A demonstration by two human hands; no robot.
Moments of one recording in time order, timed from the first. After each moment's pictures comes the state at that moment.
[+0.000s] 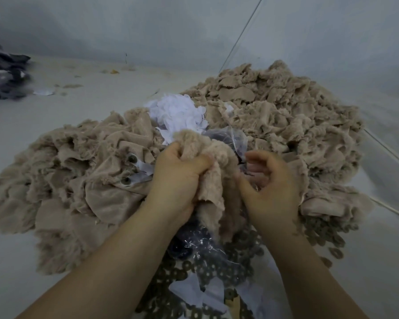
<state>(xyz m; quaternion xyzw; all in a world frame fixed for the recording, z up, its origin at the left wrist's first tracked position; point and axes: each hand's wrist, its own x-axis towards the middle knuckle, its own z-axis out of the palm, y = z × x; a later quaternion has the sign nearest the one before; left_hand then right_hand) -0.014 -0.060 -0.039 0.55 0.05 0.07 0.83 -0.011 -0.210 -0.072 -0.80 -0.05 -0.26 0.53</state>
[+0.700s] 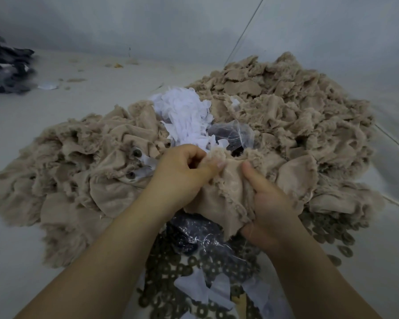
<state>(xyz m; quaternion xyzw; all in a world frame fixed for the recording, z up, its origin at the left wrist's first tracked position) -0.013 -0.036 -0.048 0.80 -0.02 0.09 0.59 -0.023 -0.188 -0.068 -0.40 0.01 0.22 0.89</state>
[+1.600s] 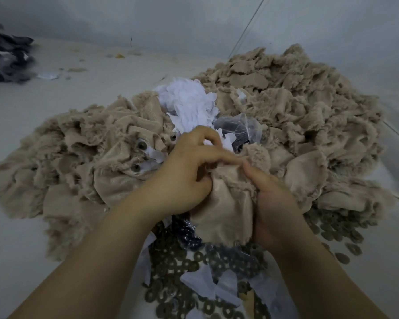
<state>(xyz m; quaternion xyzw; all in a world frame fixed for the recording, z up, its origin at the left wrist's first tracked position) -0.020 -0.014 -0.042 0.86 -0.28 0.11 0.41 -0.024 -0.182 -0.074 -0.44 0.03 0.17 0.88</state>
